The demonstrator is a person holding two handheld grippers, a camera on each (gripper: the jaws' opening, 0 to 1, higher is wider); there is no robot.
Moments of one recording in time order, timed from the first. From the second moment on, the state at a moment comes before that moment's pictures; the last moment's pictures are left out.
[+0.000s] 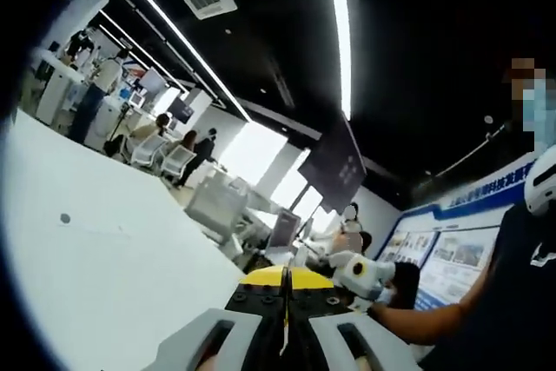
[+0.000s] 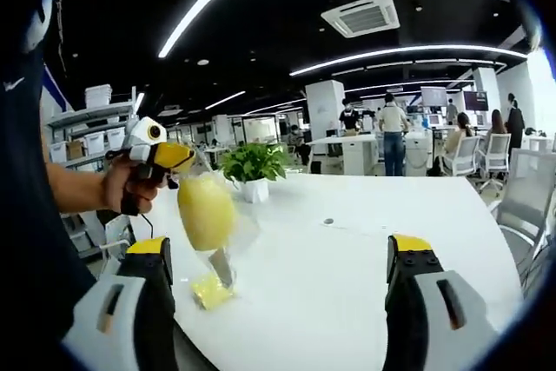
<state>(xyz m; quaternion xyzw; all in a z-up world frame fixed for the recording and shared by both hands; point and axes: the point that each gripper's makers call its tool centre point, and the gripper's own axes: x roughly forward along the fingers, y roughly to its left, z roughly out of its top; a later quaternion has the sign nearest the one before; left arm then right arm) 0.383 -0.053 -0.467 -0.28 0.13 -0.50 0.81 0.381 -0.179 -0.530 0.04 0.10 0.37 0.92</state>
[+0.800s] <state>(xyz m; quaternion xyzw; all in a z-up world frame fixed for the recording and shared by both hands) 0.401 -0.048 -0.626 -0.40 0.27 -0.39 0.79 0.362 -0.221 -0.617 0.04 0.17 0.31 0.94</state>
